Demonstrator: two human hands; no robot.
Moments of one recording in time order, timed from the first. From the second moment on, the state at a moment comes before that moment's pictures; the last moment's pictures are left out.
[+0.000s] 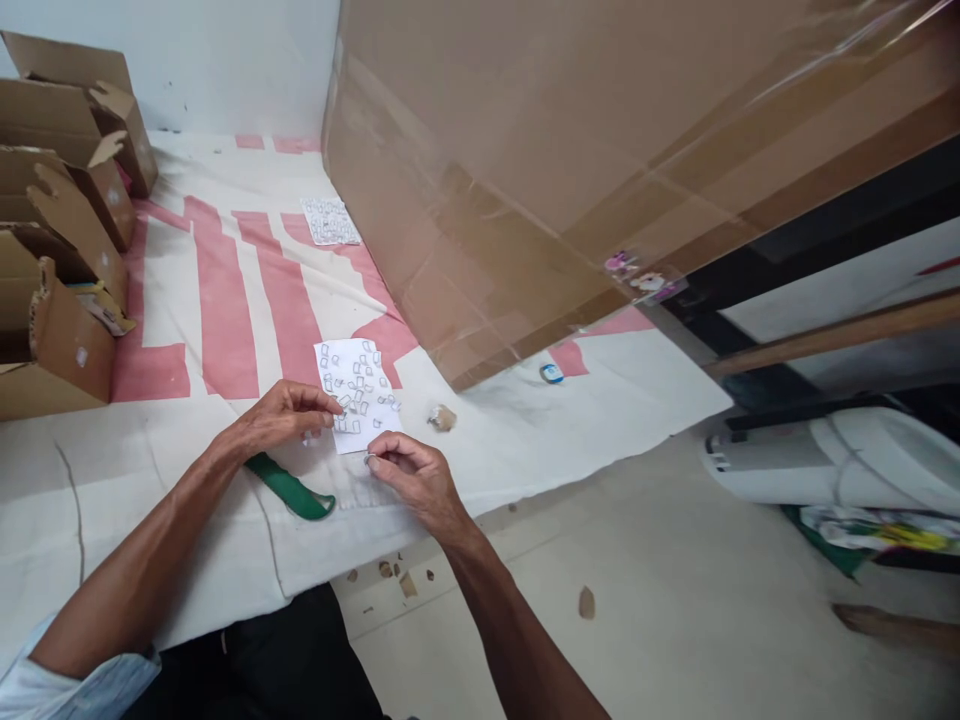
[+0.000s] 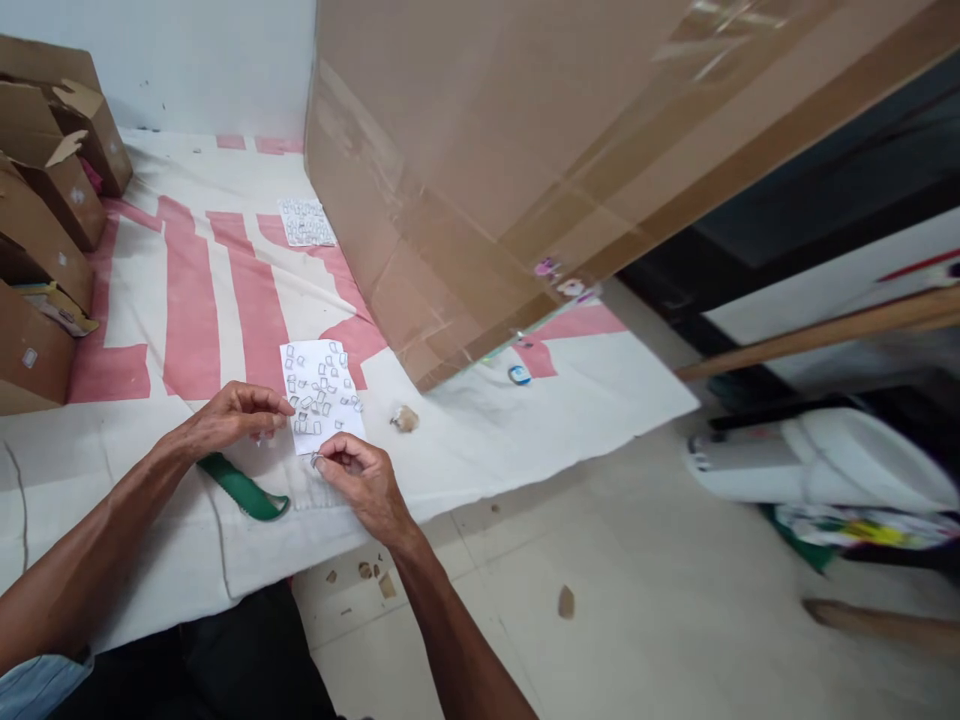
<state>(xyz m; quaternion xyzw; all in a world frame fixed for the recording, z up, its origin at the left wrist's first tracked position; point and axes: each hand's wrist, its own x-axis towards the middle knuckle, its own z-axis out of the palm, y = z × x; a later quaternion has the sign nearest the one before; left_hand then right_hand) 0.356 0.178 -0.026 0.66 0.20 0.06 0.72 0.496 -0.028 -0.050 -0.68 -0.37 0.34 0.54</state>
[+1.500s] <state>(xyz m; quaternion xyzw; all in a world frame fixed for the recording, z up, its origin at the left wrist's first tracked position) 0.357 0.161 -0.026 0.59 0.09 -0.04 0.80 0.493 -0.020 -0.029 -0.63 -0.38 0.38 0.56</state>
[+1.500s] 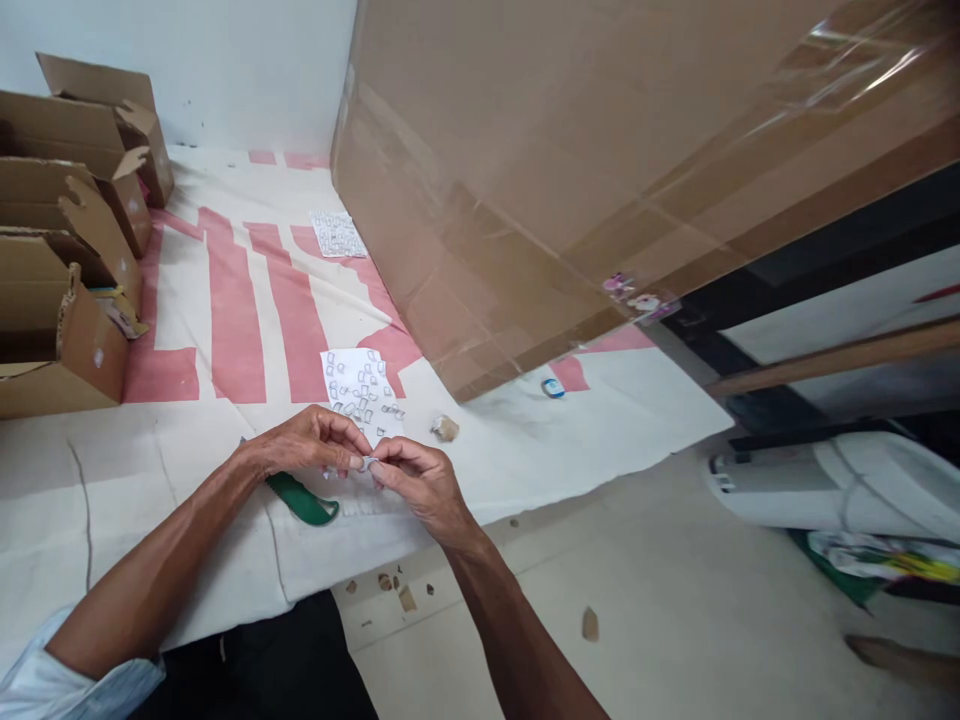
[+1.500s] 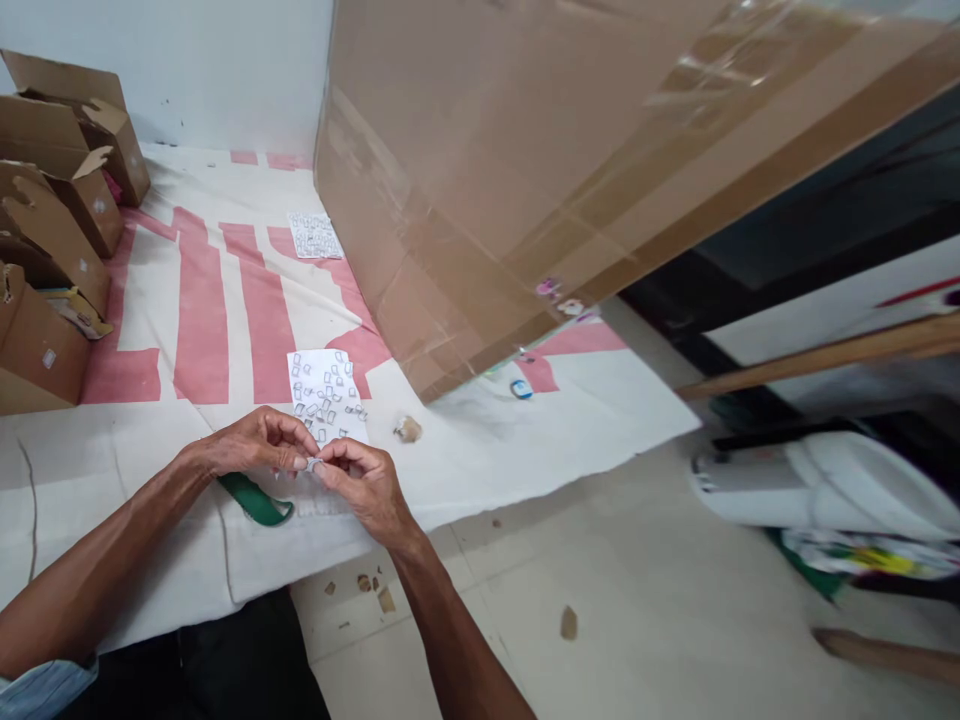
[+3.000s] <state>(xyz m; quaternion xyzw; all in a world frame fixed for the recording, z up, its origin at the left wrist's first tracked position) 0.332 0.206 -0.007 0.73 0.18 0.05 0.66 0.509 0.011 -0.062 -0.77 -0.62 0.10 0.12</state>
